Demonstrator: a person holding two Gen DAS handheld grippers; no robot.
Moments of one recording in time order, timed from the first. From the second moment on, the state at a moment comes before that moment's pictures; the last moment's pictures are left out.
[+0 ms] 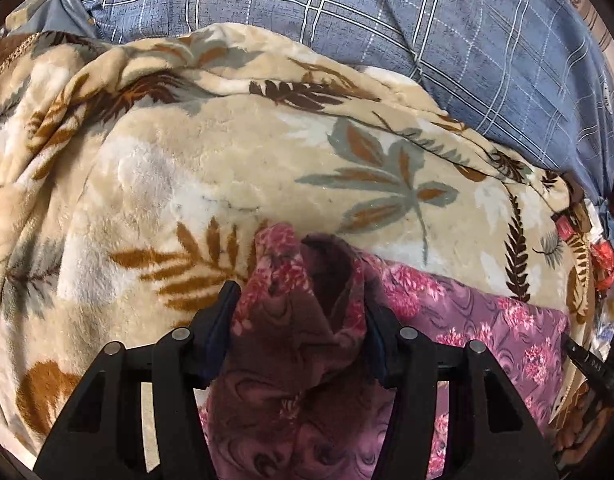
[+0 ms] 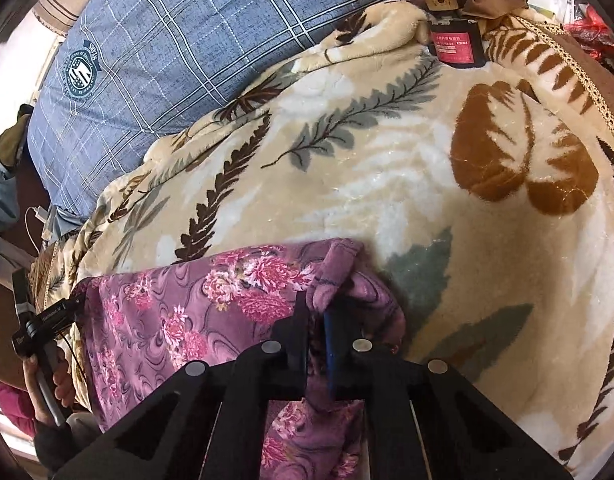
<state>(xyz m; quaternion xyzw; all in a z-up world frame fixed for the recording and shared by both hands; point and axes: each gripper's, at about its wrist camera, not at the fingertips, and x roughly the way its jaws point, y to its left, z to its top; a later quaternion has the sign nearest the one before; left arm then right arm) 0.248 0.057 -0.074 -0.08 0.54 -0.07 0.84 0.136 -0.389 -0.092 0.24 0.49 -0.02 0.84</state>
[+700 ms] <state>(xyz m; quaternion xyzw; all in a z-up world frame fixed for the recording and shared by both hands) 0.251 0.116 -0.094 -0.25 0.51 -0.06 0.82 0.143 -0.401 -0.098 0.26 0.49 -0.04 0.83</state>
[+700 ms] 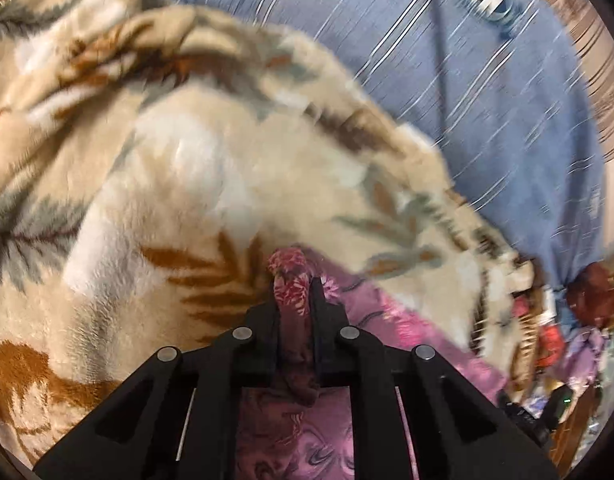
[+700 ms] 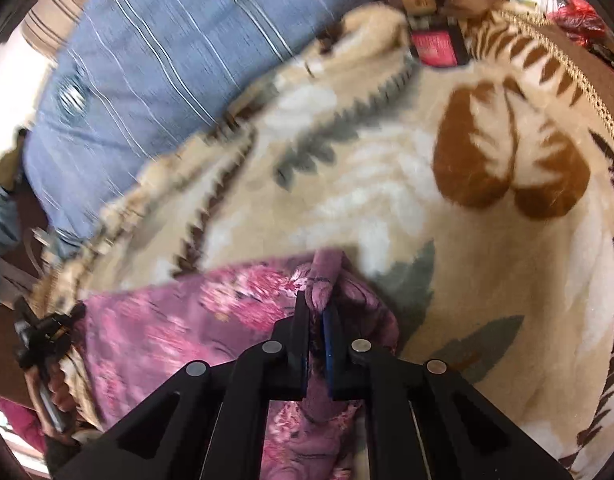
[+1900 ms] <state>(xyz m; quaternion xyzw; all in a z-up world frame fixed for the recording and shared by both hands) -0.017 -0.258 -0.105 0.10 0.54 -0.35 0.76 -0.013 -0.451 -0.075 0.42 0.37 0.01 0.83</state>
